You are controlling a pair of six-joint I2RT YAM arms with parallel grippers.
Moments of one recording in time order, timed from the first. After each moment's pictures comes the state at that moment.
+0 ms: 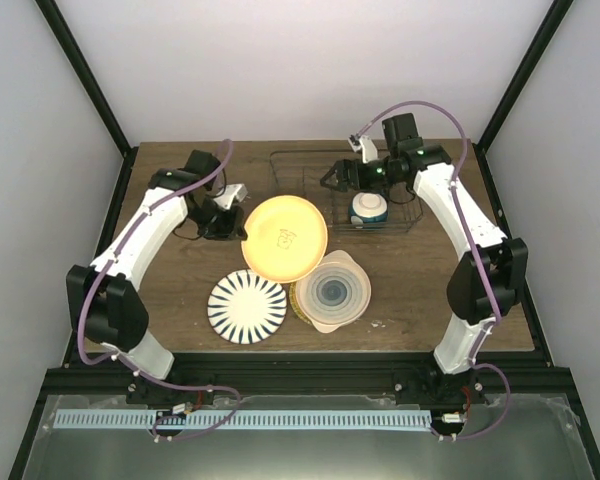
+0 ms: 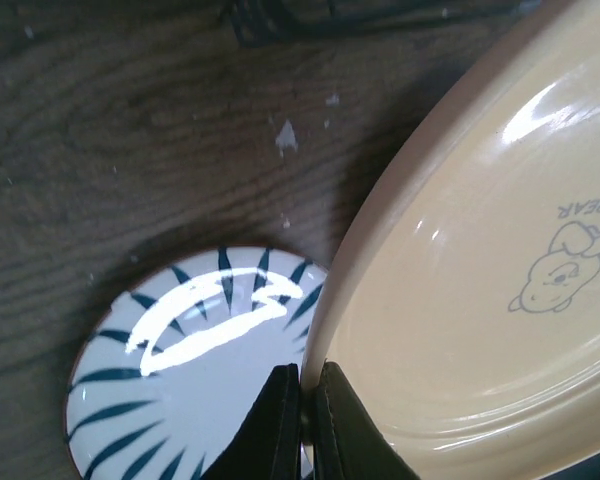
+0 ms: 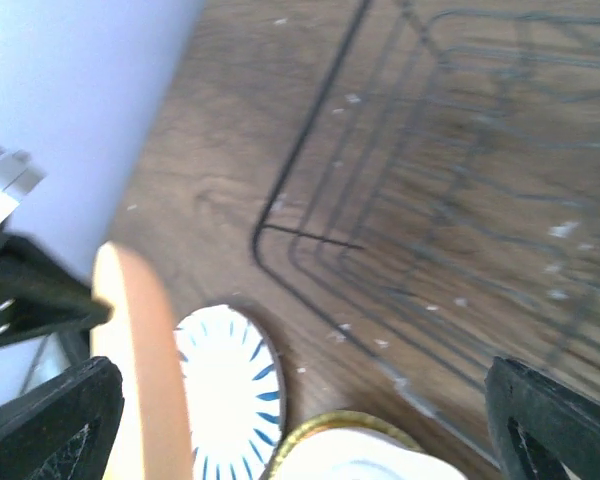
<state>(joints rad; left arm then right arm) -0.29 1.59 1.46 -1.19 0.44 -0.10 0.27 1.77 1.72 -0.84 -0.63 0.15</state>
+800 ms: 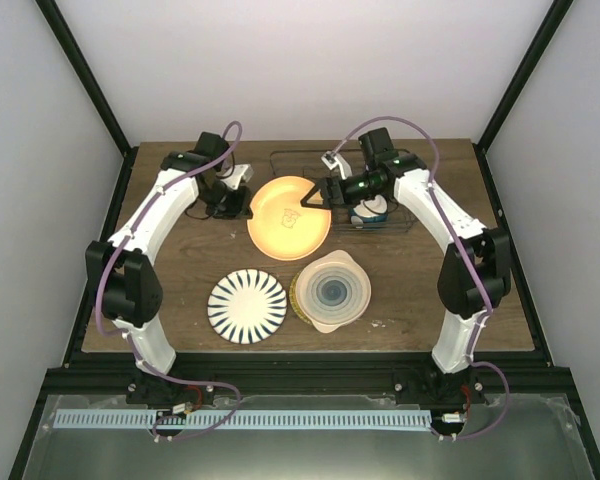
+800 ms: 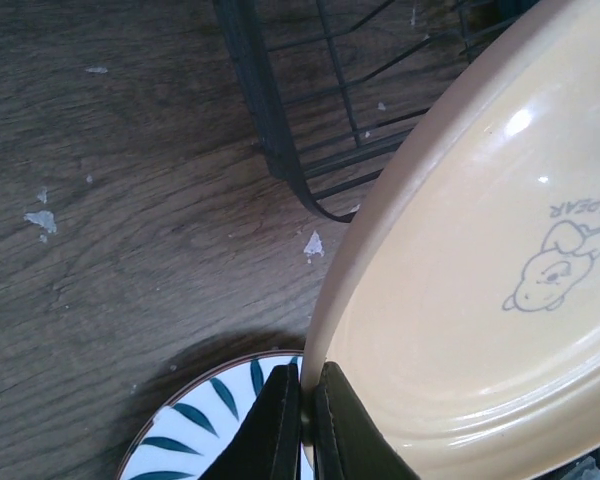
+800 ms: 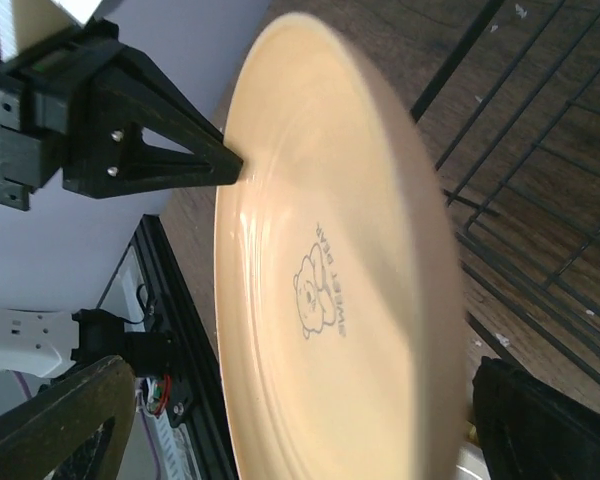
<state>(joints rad) -0.28 1.78 1.67 -1.14 0.38 -0.10 0.36 1.83 1.64 -0.78 -0.91 0.08</state>
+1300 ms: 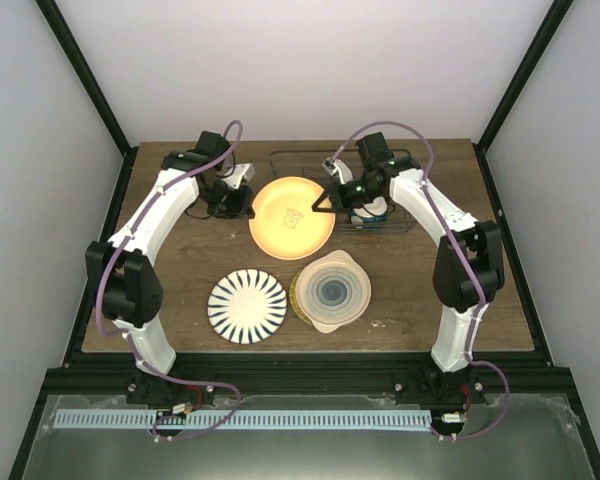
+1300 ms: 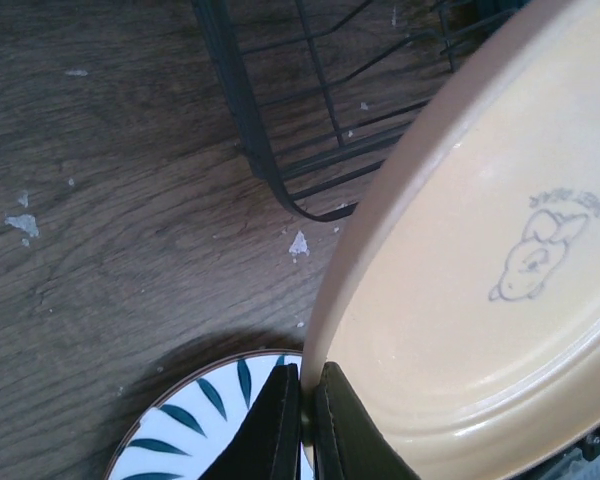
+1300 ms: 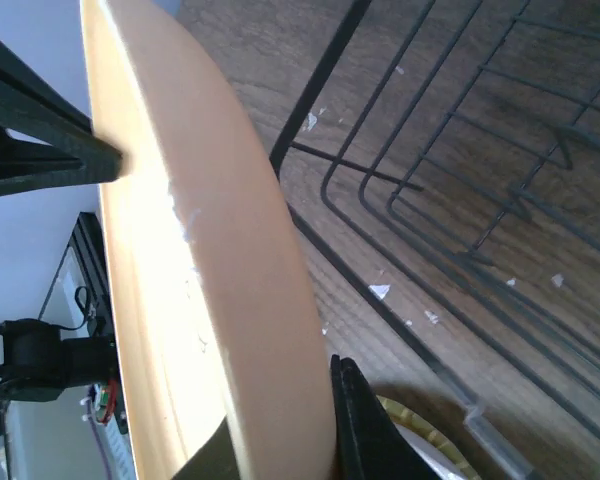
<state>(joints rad) -0.29 1.78 1.67 -1.13 0.40 -0.11 0.37 1.87 1.64 -0.80 -0.82 0.04</state>
